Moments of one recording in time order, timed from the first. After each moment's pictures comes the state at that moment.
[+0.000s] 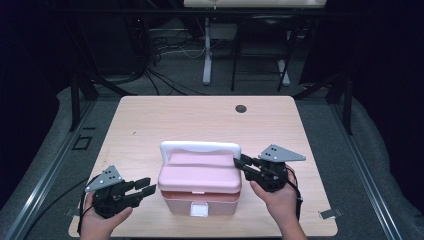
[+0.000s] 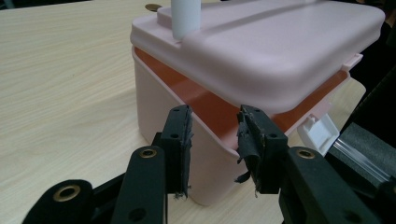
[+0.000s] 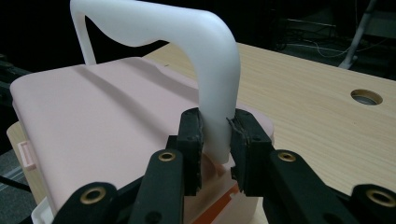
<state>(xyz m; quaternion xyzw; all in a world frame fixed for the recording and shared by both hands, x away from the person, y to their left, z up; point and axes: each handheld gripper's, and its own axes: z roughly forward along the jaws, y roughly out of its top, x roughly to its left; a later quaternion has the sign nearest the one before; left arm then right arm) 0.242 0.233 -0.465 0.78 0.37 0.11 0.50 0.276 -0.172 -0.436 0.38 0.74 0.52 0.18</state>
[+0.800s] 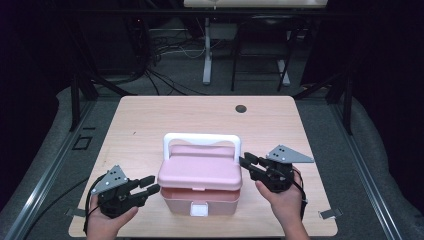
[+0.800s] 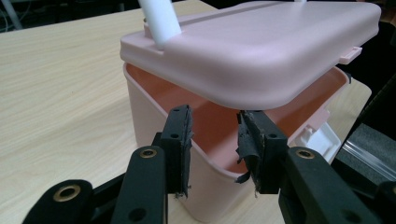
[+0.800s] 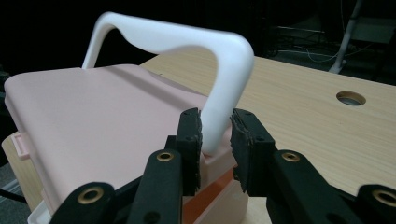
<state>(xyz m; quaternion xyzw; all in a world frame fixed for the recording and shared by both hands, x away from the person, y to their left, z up) 0.241 0.220 -0.459 0.78 0.35 0.14 0.51 0.272 -0.184 -0.434 0.39 0.73 0.53 0.20</state>
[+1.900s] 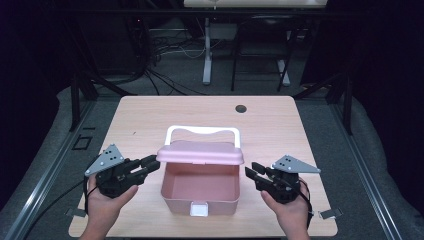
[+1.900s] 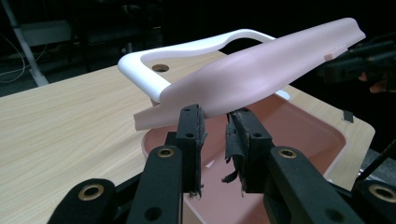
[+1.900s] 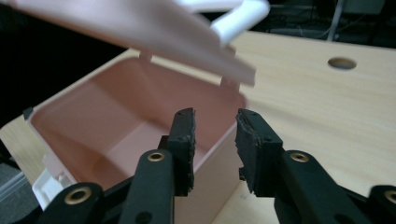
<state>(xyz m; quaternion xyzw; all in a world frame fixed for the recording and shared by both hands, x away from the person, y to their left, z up) 0.265 0.214 -0.416 0.76 0.33 0.17 0.54 0.253 -0.196 -0.449 0.43 0.73 0.51 0.18</state>
